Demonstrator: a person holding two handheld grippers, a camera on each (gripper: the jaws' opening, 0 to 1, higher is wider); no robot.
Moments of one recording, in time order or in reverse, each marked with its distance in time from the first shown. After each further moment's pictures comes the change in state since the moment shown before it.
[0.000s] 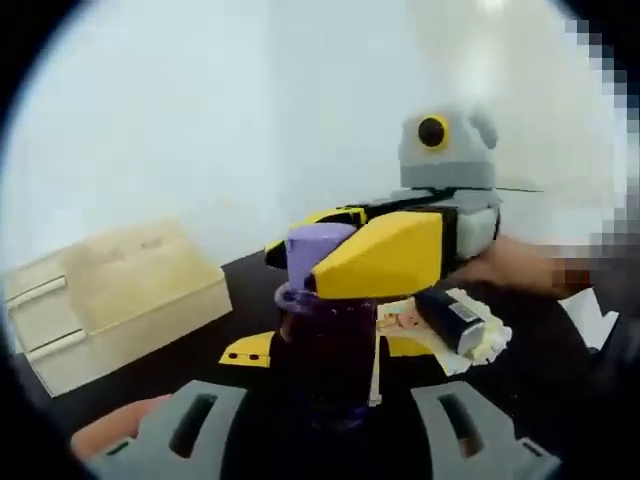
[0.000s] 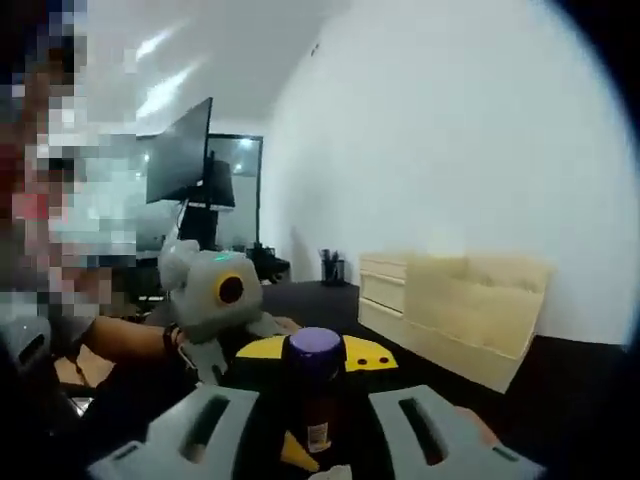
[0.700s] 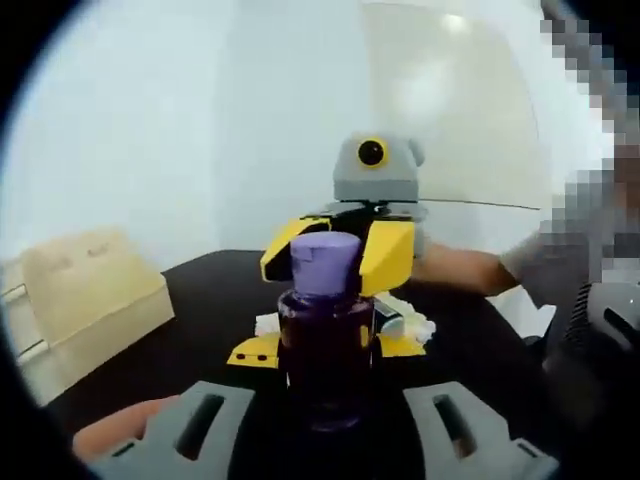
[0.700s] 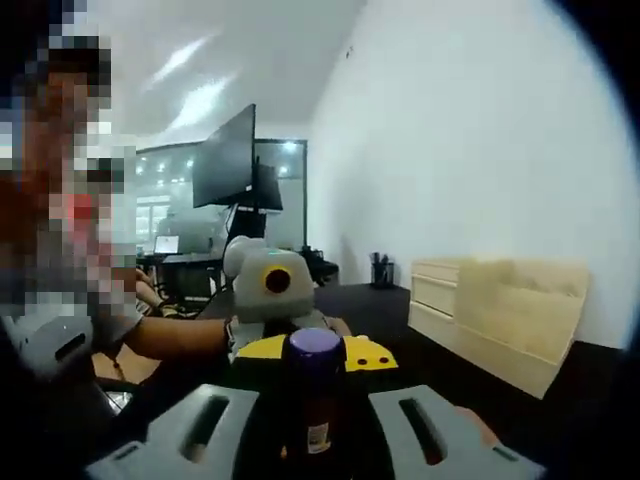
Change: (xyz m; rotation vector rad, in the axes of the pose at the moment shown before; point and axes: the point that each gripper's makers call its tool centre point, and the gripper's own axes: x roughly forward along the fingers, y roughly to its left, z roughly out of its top) left arm -0.022 -0.029 0.006 0.005 -0.014 -0.295; right arm -0.003 0.027 0.004 0.035 -0.004 0.185
